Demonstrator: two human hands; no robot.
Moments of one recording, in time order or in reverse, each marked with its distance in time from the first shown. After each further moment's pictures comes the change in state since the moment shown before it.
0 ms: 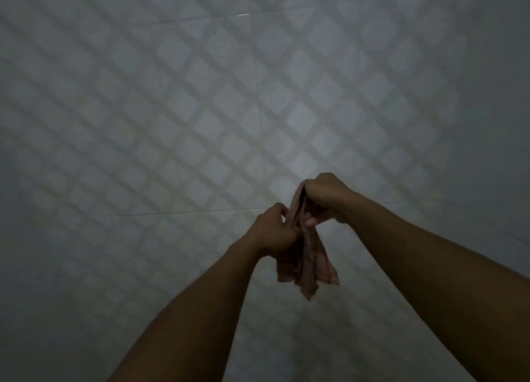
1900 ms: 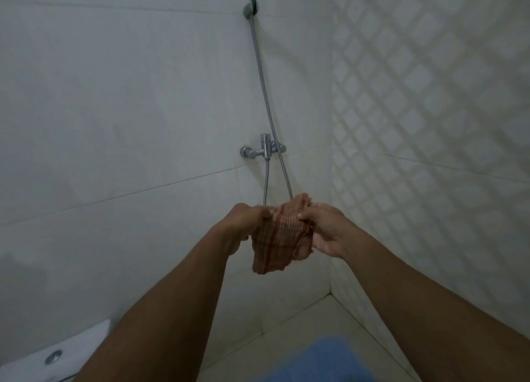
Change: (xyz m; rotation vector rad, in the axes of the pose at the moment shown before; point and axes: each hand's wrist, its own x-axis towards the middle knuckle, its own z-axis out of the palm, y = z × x) left_hand -0.442 -0.112 -0.143 -0.250 0.968 -0.894; right_hand -0.270 -0.017 0.326 0.671 -1.346 0.167
